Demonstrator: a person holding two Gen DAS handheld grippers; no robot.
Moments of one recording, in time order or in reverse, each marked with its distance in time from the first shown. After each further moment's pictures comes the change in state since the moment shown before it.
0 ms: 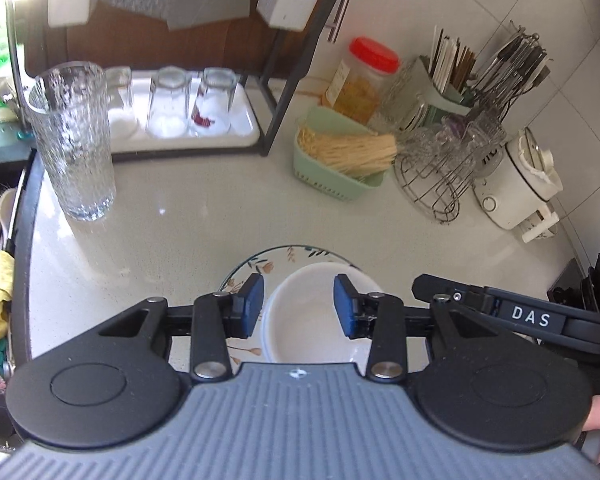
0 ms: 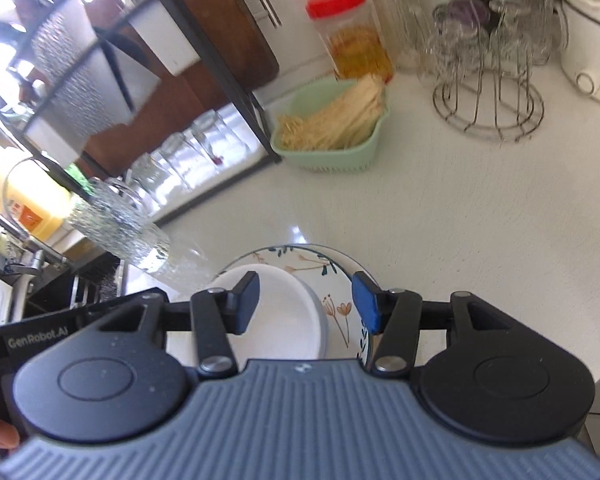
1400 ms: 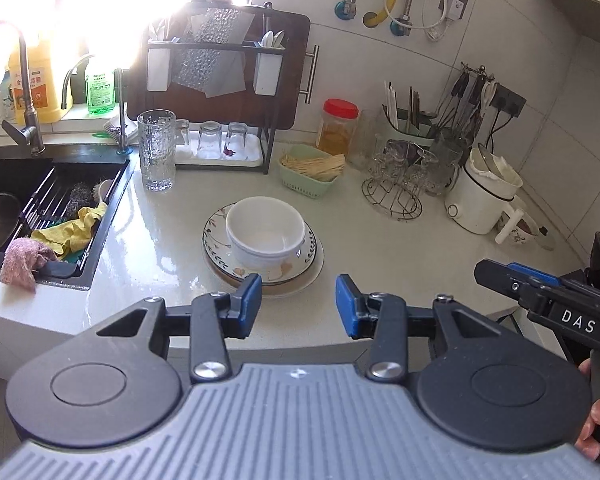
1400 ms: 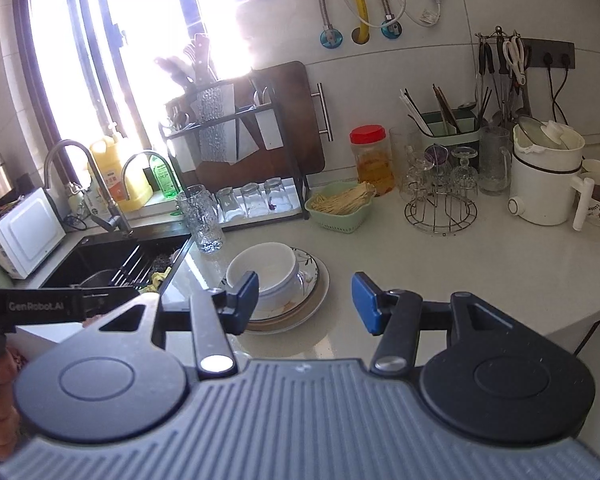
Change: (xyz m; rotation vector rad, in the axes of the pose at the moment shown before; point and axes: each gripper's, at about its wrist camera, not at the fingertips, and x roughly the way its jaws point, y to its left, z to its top) left arm -0.210 -0.174 -0.219 -0.007 -0.273 0.212; right arm -0.241 -0.073 -0.116 -0.321 -0.300 0.117
